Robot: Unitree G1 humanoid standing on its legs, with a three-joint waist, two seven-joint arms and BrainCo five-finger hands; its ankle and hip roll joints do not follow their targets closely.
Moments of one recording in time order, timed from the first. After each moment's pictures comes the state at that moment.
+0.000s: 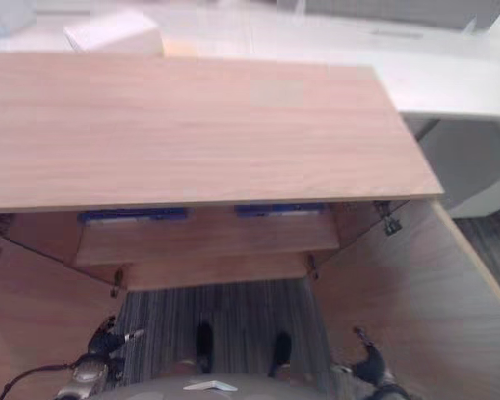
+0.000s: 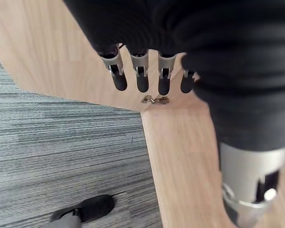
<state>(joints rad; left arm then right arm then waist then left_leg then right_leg) 0.09 0.34 -0.18 1.09 -0.21 -0.21 -0.03 0.34 -0.57 0.50 0.62 0.05 -0.20 -0.12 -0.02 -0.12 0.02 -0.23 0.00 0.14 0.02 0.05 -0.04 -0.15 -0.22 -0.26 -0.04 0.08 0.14</state>
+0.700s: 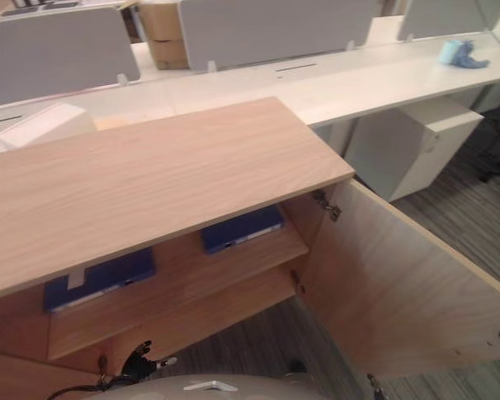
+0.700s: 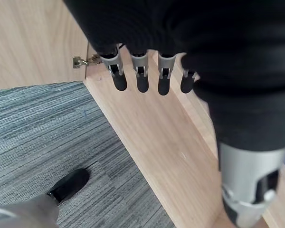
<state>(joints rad) 0.11 0.17 -0.24 1.19 -0.12 -0.24 -0.03 0.47 -0.20 0.10 0.86 -0.07 -0.24 -0.18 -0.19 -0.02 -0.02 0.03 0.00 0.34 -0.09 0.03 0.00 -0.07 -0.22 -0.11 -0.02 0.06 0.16</state>
